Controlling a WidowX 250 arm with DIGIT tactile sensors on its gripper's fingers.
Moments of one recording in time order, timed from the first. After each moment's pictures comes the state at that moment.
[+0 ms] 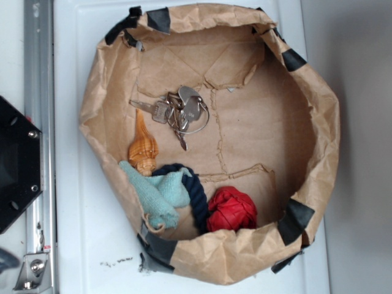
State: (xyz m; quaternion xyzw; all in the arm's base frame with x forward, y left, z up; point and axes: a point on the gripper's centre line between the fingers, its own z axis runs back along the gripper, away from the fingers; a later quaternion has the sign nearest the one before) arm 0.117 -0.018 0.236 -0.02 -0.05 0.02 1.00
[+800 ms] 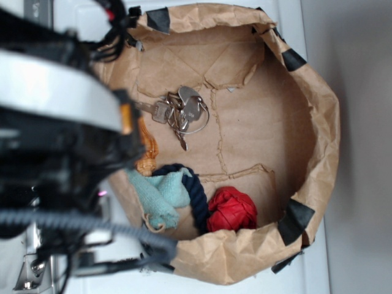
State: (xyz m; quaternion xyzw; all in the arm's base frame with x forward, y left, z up) arm 0.192 -0.020 0.210 -0.03 -0.05 0.02 1.00
